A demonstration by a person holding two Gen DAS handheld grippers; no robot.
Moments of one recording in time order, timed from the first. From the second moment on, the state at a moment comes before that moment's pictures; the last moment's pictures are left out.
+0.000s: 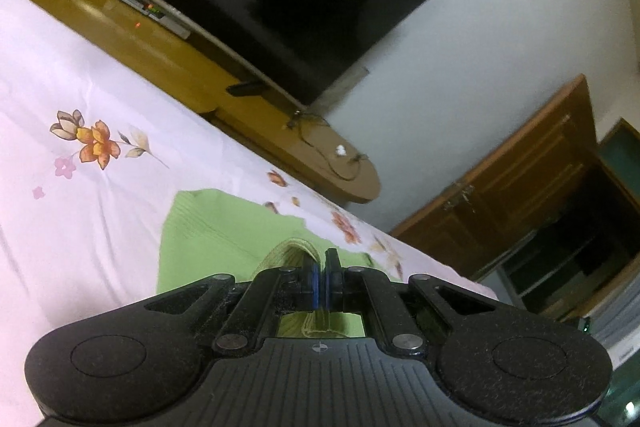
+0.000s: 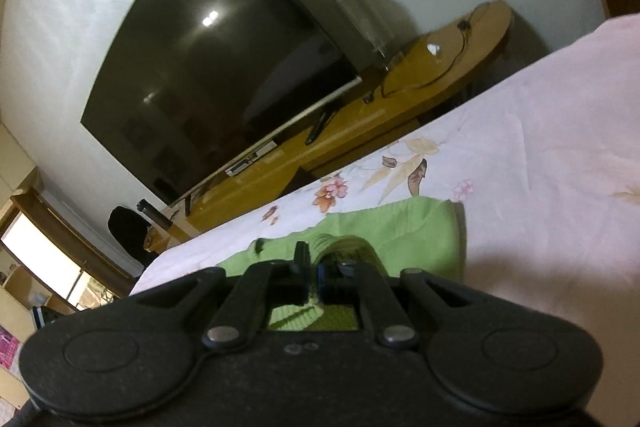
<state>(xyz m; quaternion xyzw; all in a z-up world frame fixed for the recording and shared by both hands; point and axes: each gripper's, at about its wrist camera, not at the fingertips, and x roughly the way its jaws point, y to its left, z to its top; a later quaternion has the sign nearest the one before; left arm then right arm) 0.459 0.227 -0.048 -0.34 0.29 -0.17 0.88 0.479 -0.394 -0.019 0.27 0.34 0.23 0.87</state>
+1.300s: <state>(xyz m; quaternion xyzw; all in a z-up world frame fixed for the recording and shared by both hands) 0.591 0.194 -0.117 -0.19 0.33 -0.14 0.91 0.591 -0.395 -0.106 0.26 0.37 0.23 0.86</state>
